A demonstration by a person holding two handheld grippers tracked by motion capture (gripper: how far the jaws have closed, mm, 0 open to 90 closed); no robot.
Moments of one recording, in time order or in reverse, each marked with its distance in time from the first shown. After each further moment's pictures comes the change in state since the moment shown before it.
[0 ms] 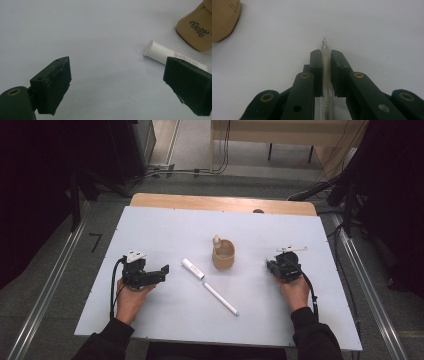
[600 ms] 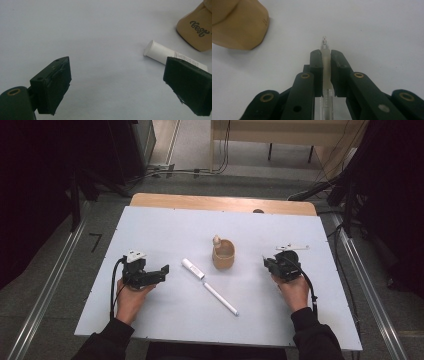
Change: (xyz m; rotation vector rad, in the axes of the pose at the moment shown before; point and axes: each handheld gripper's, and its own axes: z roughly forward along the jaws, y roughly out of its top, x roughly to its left) left arm 0.000 0.000 0.000 0.002 0.000 -0.002; right arm 0.012 0.007 -0.019 -0.054 0.064 -0.014
